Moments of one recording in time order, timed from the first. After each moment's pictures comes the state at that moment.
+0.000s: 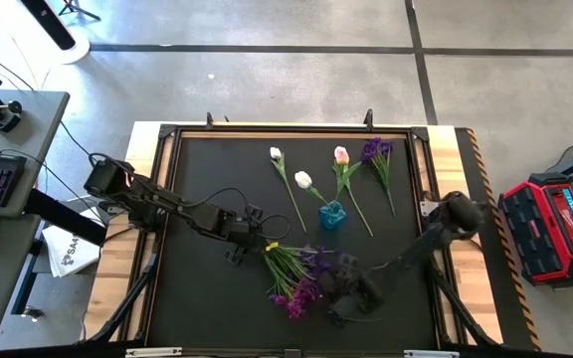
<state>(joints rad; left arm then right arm) -0.23 1.65 0.85 -0.35 -0.22 0.28 0.66 1.93 1.28 -0.67 0.36 0.88</state>
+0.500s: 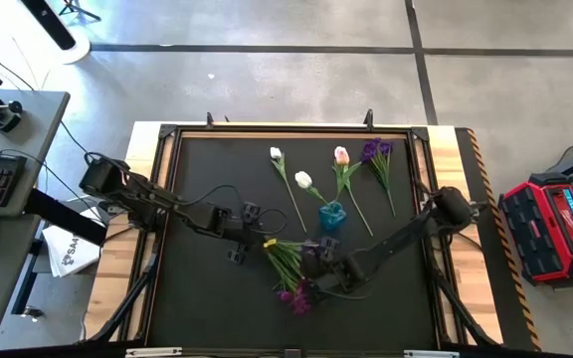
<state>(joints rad) -0.23 1.63 0.77 -0.22 -0.21 0.19 0.51 1.96 1.28 -0.50 0.47 0.67</state>
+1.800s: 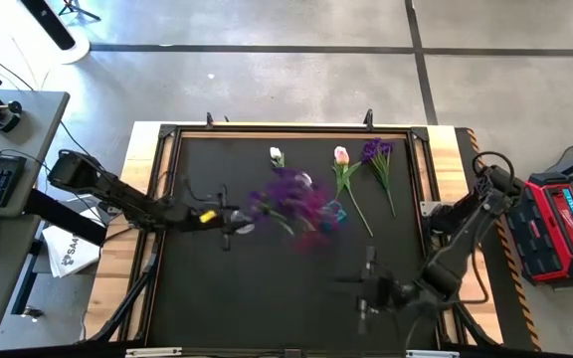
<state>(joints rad) -0.25 1.28 0.19 1.16 -0.39 0.10 0.86 1.53 1.28 -0.27 0.96 0.40</state>
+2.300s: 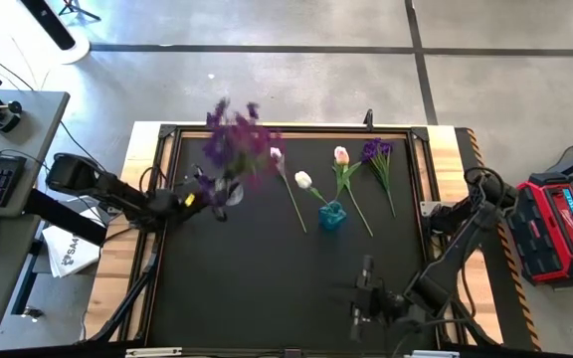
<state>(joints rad) -0.13 1.27 0.03 1.51 -0.67 0.14 0.90 1.63 1.28 -0.29 1.04 0.45</state>
